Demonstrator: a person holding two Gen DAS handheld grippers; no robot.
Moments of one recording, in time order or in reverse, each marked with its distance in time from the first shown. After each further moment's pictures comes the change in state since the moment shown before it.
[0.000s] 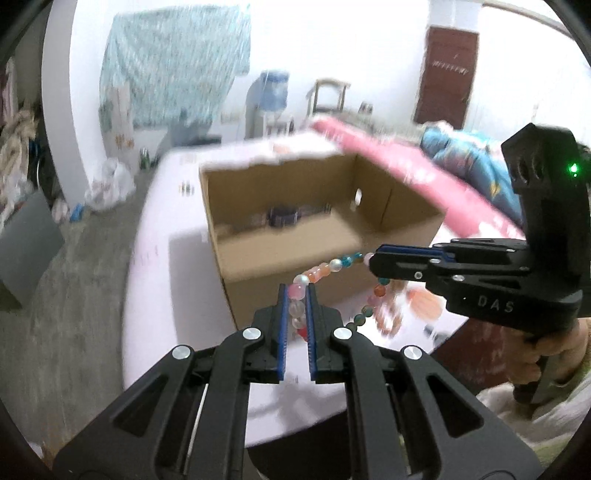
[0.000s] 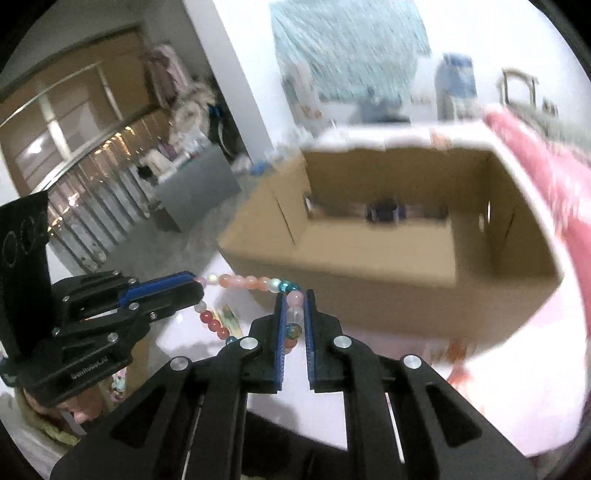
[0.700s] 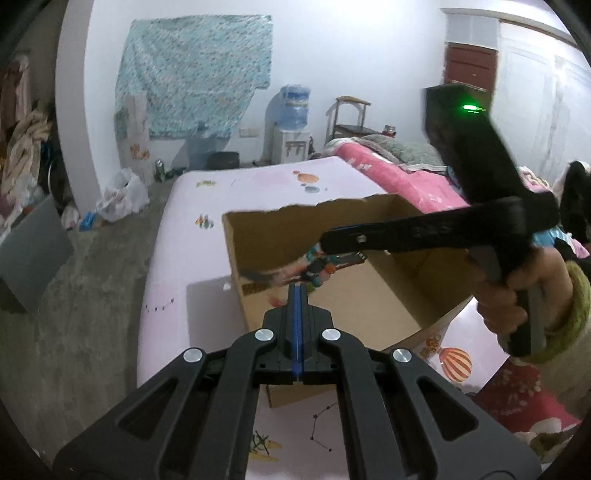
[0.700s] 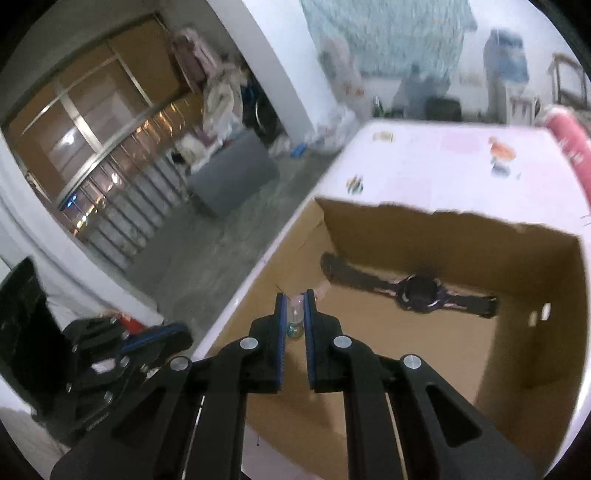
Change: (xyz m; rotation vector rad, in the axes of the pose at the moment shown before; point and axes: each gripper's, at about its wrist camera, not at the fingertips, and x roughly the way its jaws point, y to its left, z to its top) left arm 0.050 0.042 0.045 -0.068 -0.020 0.056; right arm 0.135 -0.047 0.112 0.018 0.288 0.208
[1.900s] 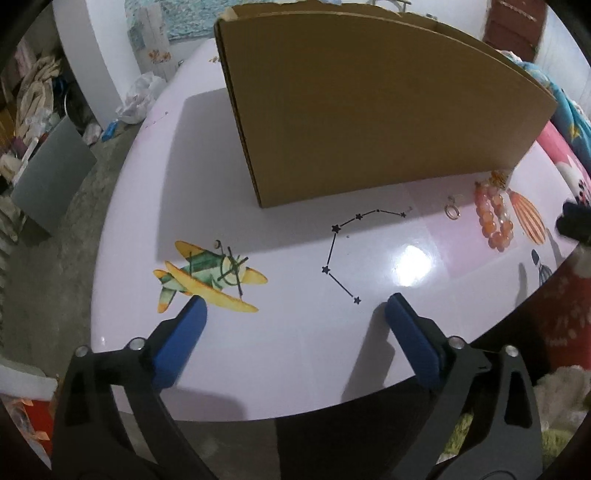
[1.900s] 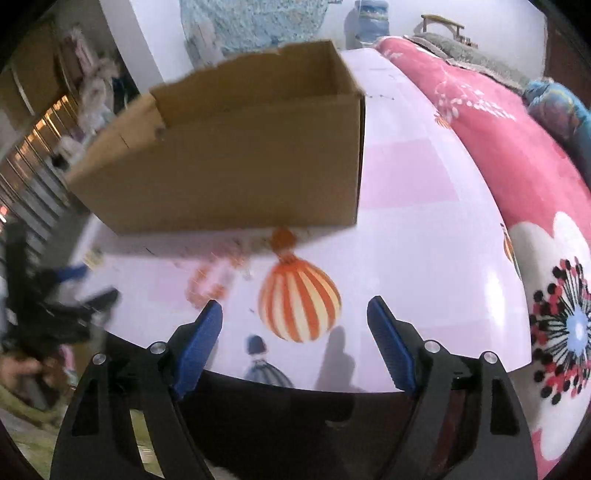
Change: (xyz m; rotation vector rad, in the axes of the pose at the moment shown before) left arm 0.050 -0.016 -0.144 -0.025 0.422 0.155; right arm -0.062 -0.048 -0.221 0.228 -0.029 -0.553
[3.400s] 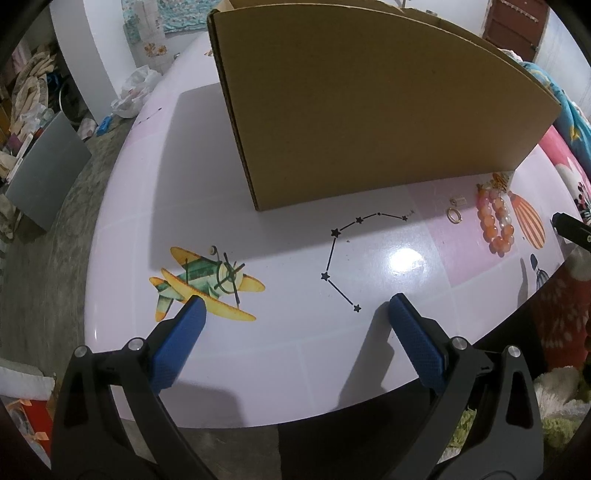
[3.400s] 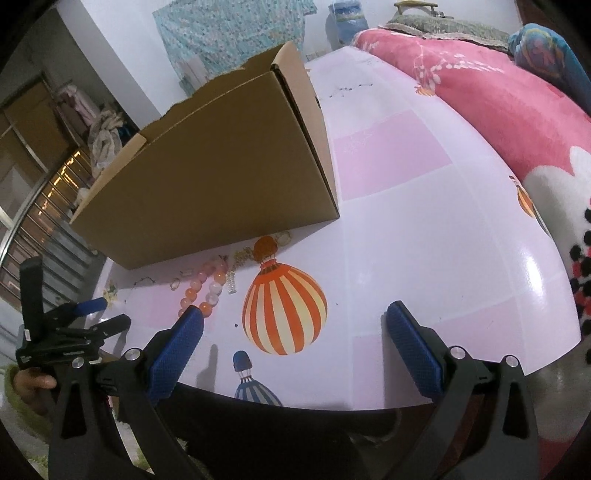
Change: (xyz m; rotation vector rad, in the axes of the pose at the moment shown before) left arm 0.008 0.006 0.015 0.020 0.028 -0.027; right arm 0.009 -0.046 -0.018 0.195 -0.100 0.215
